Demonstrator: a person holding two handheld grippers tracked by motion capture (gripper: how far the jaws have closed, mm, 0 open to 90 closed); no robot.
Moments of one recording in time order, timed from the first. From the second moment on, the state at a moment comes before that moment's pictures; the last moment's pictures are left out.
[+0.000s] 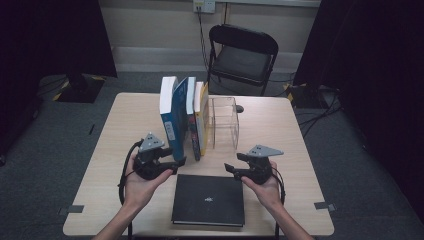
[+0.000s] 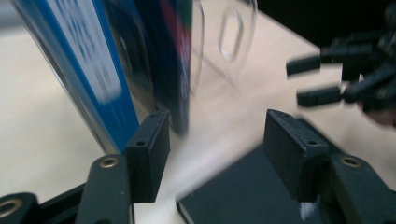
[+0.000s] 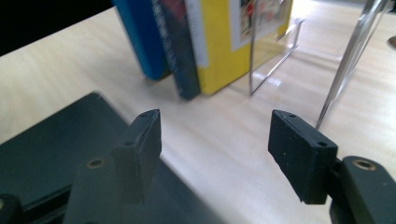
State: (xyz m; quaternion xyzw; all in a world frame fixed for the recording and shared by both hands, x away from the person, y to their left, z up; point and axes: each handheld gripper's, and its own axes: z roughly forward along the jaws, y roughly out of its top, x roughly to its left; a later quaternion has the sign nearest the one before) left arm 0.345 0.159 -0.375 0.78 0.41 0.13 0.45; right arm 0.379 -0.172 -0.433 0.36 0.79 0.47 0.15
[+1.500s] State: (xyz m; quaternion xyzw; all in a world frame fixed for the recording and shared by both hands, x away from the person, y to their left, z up) left arm 0.336 0.147 -0.466 0.81 0.43 -0.02 0.40; right arm 0.363 -0.172 -0.483 0.34 0.82 0.46 0.01
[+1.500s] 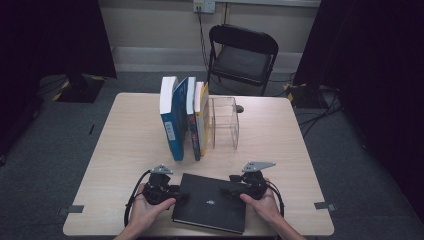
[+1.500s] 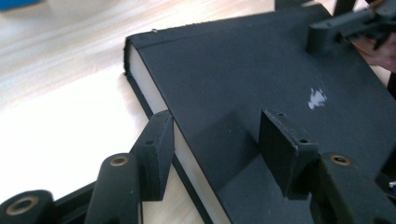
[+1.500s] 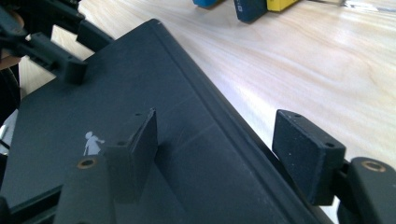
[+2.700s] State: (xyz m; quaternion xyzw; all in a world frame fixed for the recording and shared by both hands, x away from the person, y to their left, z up) left arm 0.288 0.160 -0.472 0.85 0.38 -0.03 0.38; right arm 0.338 -0.174 -0.475 0.34 0.83 0.44 0.06
